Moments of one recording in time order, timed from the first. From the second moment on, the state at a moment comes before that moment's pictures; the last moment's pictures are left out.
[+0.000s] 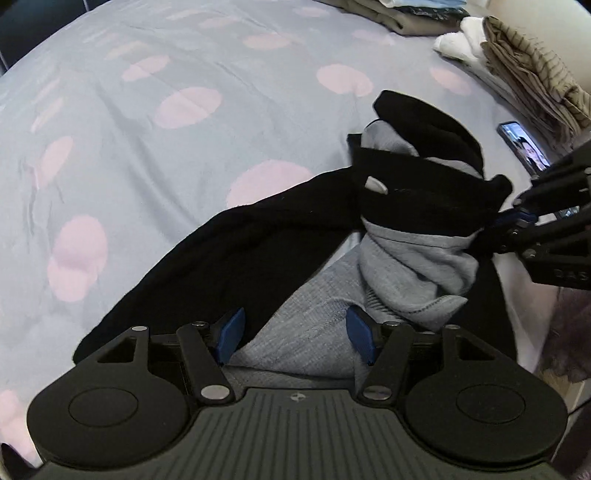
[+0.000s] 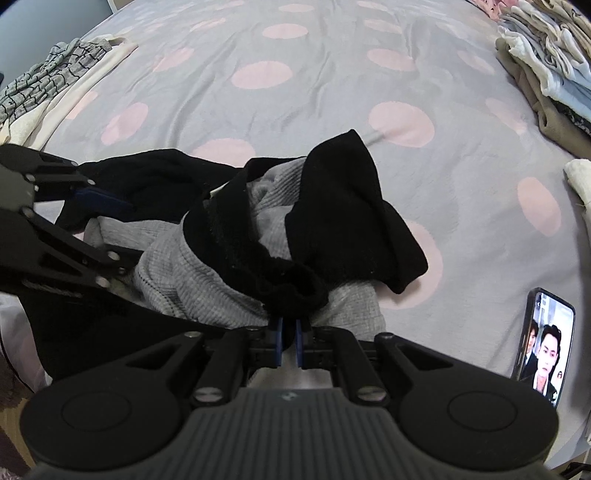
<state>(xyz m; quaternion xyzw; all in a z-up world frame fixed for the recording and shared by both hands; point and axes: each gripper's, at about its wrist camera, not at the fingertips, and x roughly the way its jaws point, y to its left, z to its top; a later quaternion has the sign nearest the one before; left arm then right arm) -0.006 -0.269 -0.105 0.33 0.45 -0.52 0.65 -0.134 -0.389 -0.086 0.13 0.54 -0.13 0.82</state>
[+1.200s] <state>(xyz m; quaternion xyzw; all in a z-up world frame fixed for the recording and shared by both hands) -0.016 -0.093 0.034 0.31 0.39 -0.34 0.80 -0.100 -0.407 0.017 0.03 0.45 -0.15 0.88</state>
